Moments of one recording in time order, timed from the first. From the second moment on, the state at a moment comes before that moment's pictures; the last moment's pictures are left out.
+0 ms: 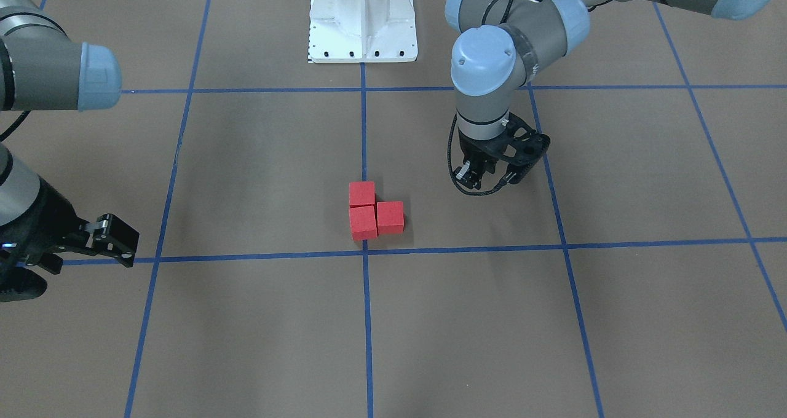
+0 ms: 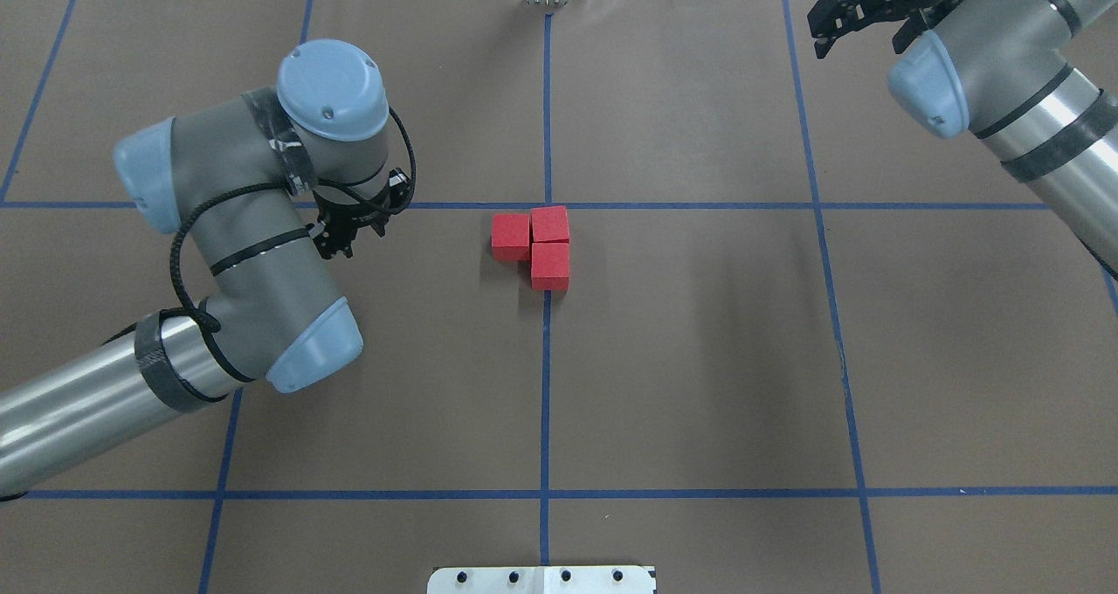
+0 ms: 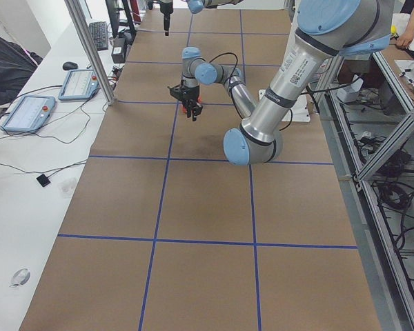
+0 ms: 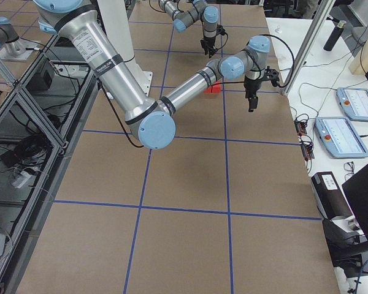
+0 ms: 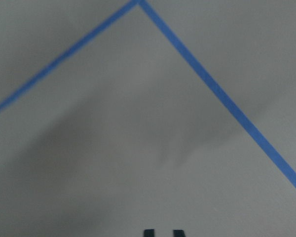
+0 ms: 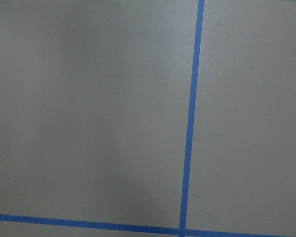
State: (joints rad) left arm -0.70 -2.24 -1.70 -1.28 -1.88 -1.65; right arm 1.14 -0.95 1.56 -1.68 2.19 0.57
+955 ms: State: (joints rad) left arm -1.17 -1.85 -1.87 -1.37 -2.01 -0.41; right arm 1.29 -1.22 1.67 -1.68 2.20 0.42
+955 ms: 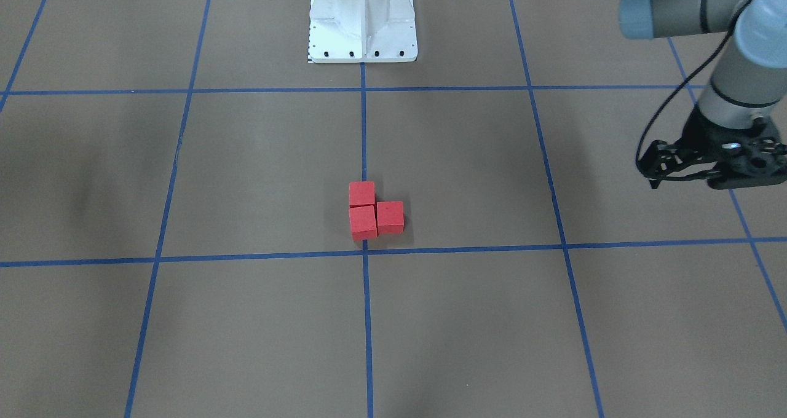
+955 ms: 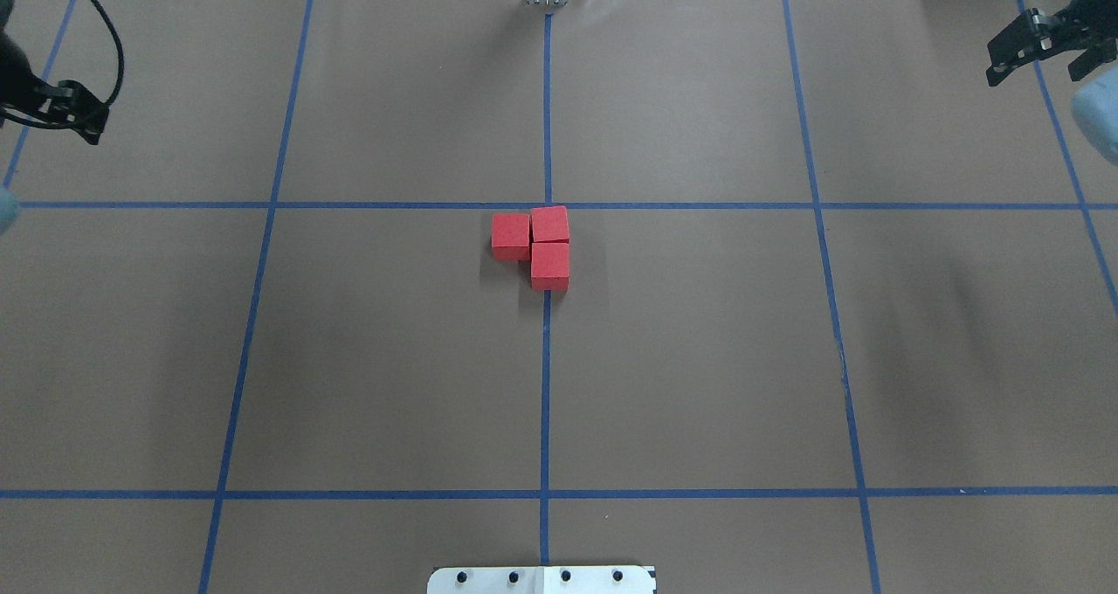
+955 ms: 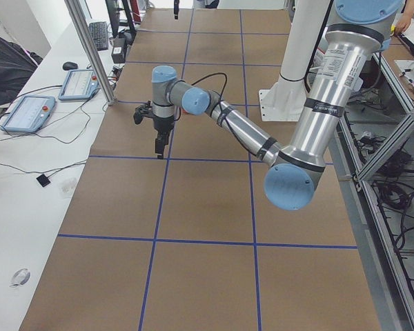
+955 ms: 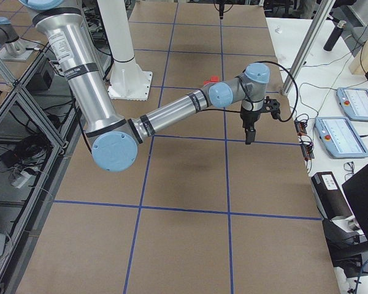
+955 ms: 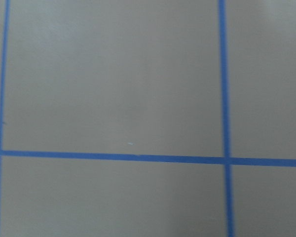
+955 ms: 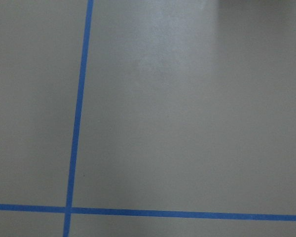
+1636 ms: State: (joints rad) left arm -1.45 -1.68 -1.72 -1.44 -2.13 0.08; right arm 1.44 -1.41 1.72 -1.68 2.34 0.27
